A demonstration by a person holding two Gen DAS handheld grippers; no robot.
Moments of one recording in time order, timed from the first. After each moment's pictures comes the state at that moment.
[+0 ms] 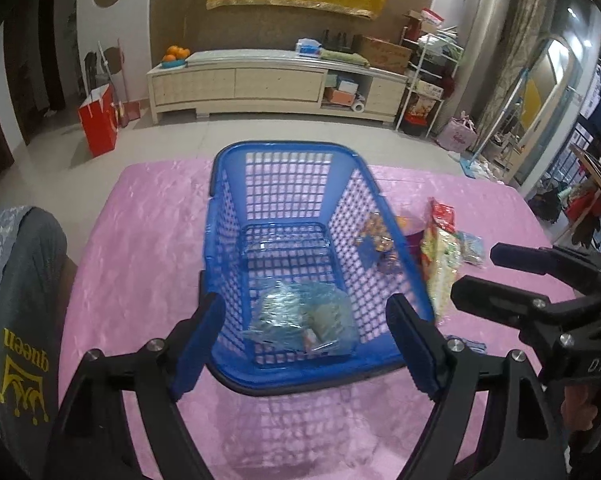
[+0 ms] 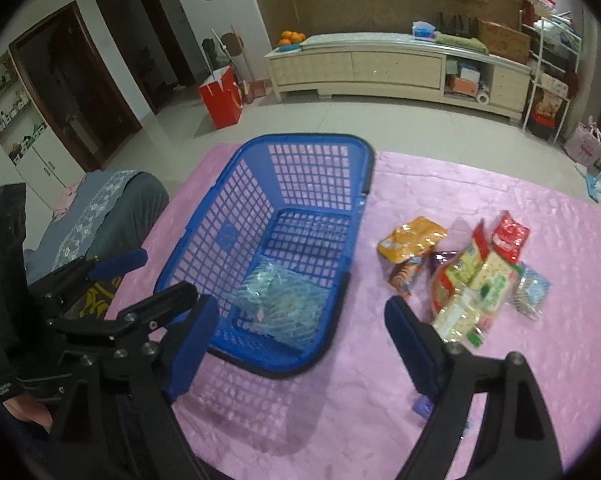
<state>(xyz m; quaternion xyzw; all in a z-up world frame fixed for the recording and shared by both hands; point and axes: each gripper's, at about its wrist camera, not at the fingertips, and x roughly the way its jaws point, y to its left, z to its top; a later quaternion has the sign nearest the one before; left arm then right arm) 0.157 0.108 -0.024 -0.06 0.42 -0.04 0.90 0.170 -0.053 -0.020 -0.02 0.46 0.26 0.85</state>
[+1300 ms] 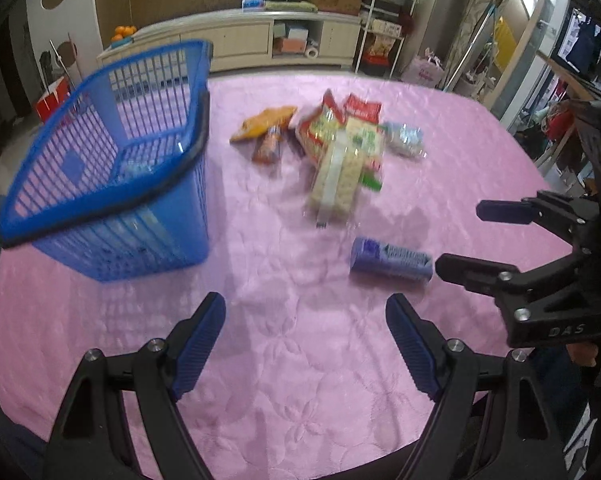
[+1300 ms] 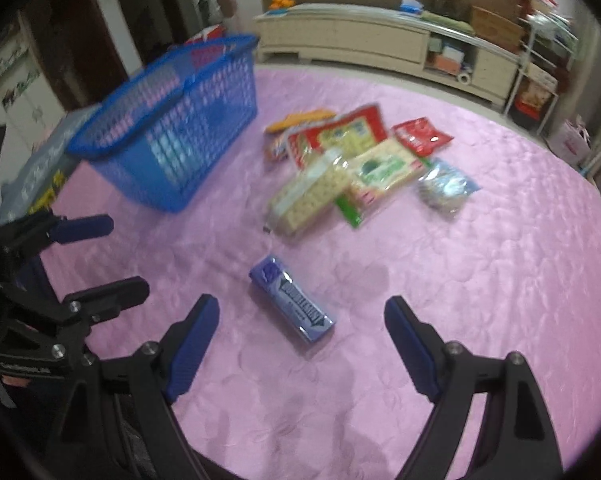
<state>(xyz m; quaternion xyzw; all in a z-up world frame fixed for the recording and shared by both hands) 0.120 -0.050 -0.127 -0.02 0.49 -0.08 0.87 0.135 -0.205 -0.127 -0.11 0.49 0.25 0.83</state>
